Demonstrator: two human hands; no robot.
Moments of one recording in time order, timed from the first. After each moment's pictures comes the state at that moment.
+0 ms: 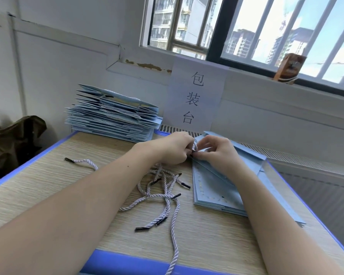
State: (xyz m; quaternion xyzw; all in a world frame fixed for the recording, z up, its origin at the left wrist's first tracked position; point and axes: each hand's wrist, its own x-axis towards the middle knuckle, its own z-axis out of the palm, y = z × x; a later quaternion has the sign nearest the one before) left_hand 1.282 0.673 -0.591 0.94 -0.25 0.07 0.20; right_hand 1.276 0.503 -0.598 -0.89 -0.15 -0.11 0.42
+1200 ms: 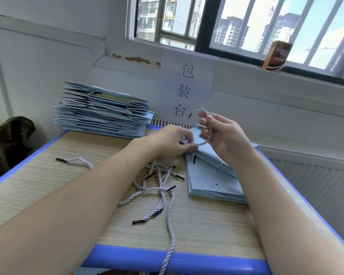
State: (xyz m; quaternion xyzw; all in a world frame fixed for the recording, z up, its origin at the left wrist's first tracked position) left_hand 1.286 0.673 -0.596 0.93 -0.26 0.07 0.25; right_hand 1.271 0.494 -0.575 -0.62 -0.15 -0.02 0.77
